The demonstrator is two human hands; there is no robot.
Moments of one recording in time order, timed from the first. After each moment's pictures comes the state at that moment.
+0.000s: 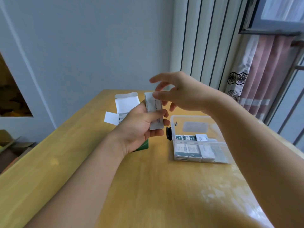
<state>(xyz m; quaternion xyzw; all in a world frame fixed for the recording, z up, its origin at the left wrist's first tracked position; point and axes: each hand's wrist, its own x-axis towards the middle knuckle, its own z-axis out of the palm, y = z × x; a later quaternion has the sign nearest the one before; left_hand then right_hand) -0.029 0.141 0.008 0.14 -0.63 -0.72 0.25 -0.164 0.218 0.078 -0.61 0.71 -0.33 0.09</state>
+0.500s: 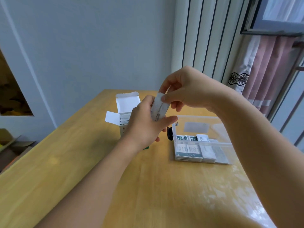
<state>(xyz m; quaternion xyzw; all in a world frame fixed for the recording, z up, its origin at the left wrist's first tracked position) -0.035 0.150 0.002 0.22 -0.81 -0.42 0.35 -0.165 0.227 0.086 -0.58 0.74 -0.34 0.08</state>
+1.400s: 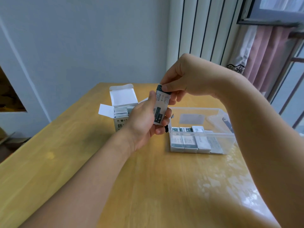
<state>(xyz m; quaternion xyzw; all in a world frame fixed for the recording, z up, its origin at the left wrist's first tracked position) -0.041 0.163 0.000 0.15 -0.60 -0.74 0.25 -0.175 0.238 0.093 -0.61 0.74 -0.29 0.09</state>
